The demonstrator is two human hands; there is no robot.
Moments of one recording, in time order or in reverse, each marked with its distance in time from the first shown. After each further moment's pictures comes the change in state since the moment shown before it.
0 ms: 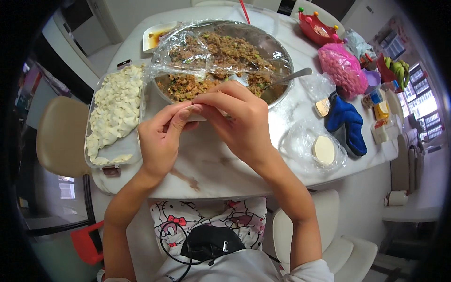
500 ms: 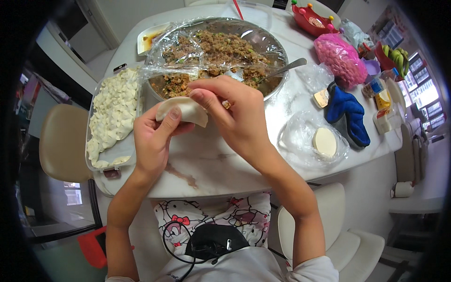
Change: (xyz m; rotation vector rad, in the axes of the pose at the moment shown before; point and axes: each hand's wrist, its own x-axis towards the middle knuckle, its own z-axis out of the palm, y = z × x) left_hand 0.002 0.005 -0.002 -0.425 -0.071 -0.172; right_hand -0.004 -0.003 -0.002 0.250 0.066 0.301
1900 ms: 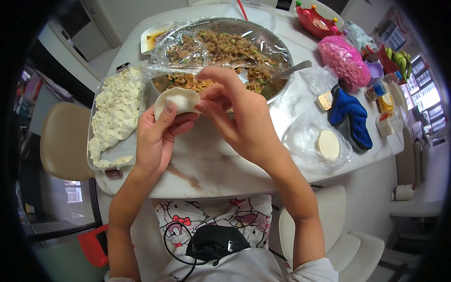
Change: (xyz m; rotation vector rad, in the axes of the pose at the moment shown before) left_hand 0.005 -0.002 -0.007 -0.201 0.049 -0.144; right_hand -0.002 -0.016 -0.006 0.054 -0.089 0.066
